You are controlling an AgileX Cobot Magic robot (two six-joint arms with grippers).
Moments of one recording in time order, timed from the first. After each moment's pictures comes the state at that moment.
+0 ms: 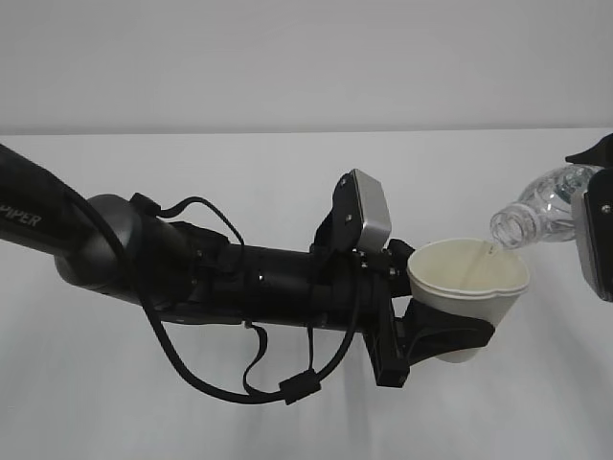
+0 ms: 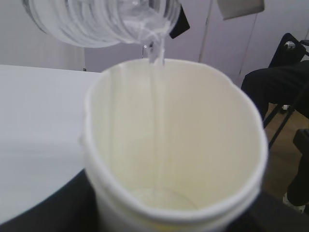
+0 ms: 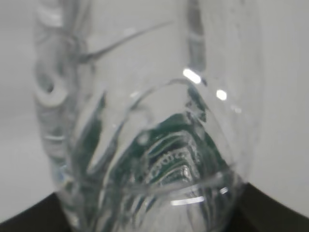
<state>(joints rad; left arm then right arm) -0.74 2.16 -1.10 1.01 -1.06 -0.60 0.11 1.22 -0.60 -1.78 0.02 -0.02</state>
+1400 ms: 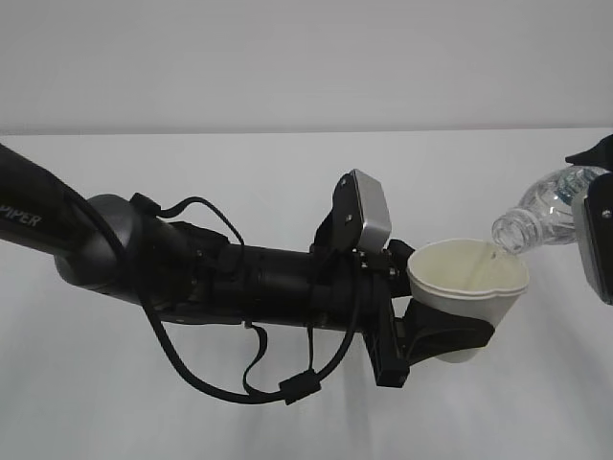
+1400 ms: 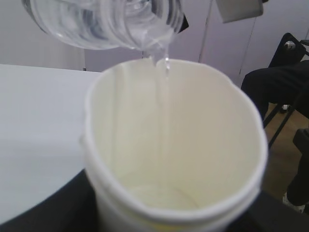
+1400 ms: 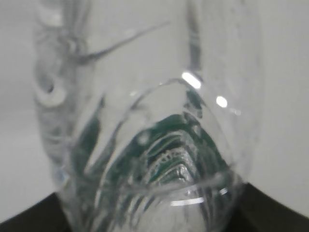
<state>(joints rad) -0.74 2.16 -1.10 1.01 -1.06 -0.60 0.11 1.22 -0.60 -1.82 0.03 -0.02</state>
